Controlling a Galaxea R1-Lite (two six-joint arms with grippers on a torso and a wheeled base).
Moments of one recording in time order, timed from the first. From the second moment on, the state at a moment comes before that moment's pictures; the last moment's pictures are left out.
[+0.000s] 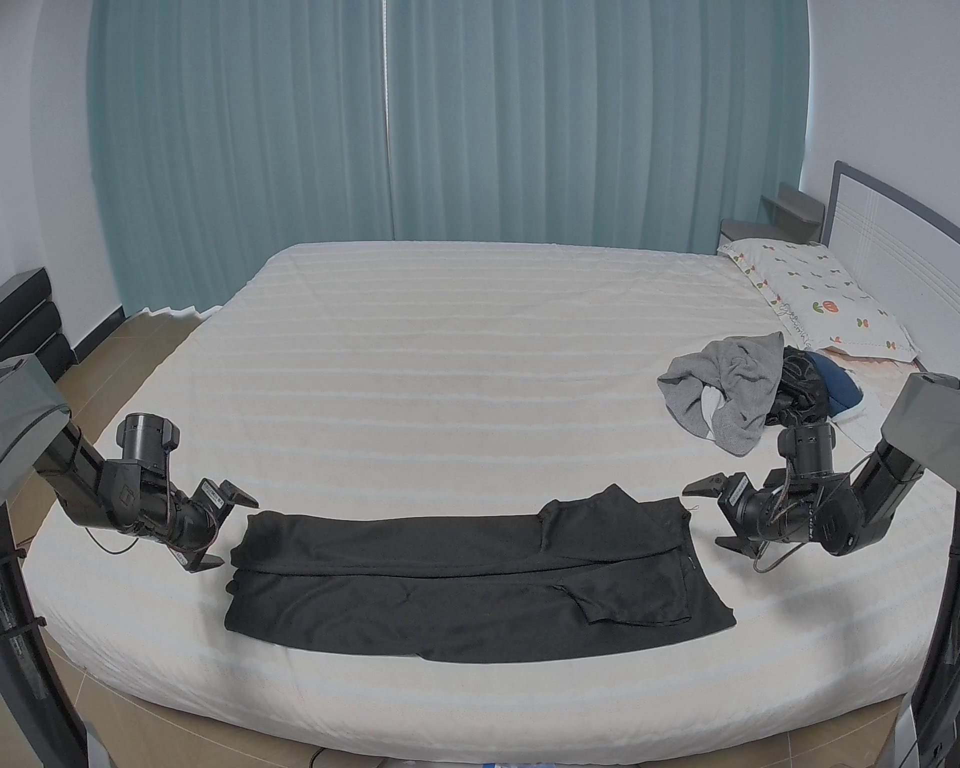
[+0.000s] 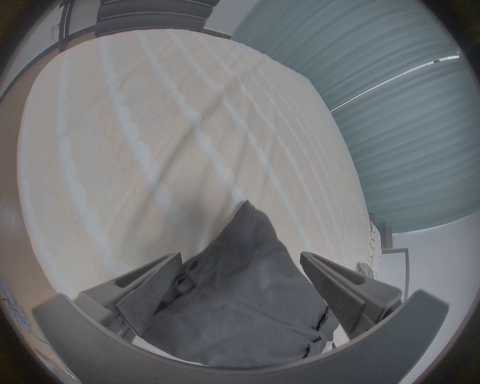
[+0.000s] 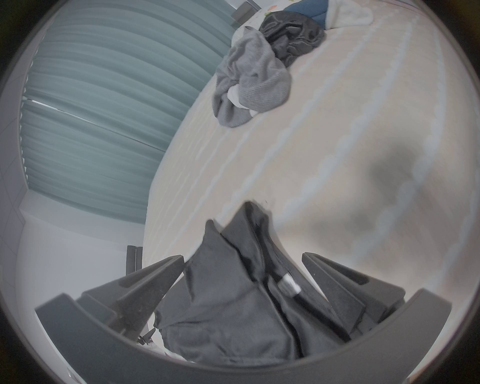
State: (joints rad) left arm 0.14 2.10 -0.87 -0.30 -0.28 -0.86; right arm 0.07 2.18 -0.77 -0.72 0.29 0.89
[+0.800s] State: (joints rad) left arm 0.06 2.10 -0.64 -0.55 -0.12 -0.86; right arm 0.10 2.10 -0.53 -0.86 0.29 0.97
